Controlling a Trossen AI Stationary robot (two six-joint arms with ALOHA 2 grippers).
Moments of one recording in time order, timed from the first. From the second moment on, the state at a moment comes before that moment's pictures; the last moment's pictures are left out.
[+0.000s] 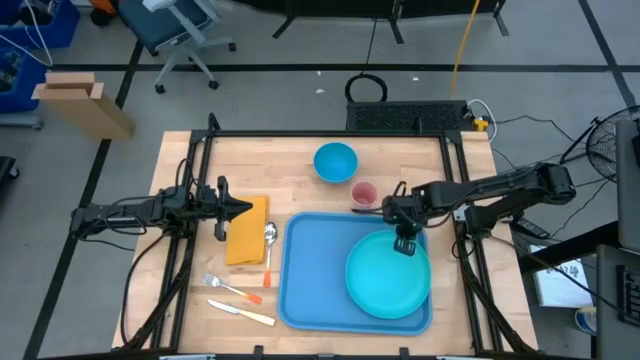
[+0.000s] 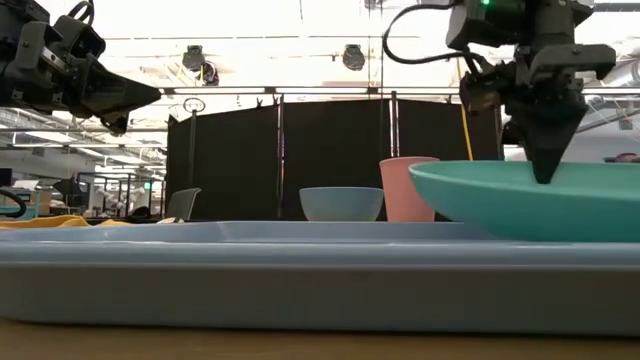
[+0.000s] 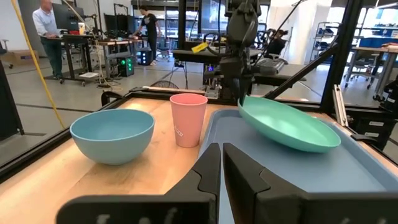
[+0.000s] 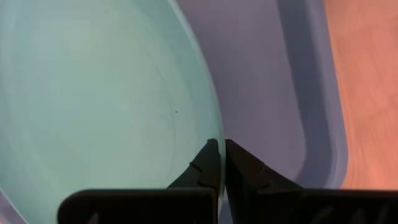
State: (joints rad) left arm 0.07 0.07 0.01 0.06 0.00 -0.06; right arm 0.03 1.29 0.81 -0.88 -0.16 0.41
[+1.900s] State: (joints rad) left arm 0.07 0.07 0.01 0.06 0.00 -0.11; right arm 0.01 0.80 0.64 -0.37 -0.18 0.06
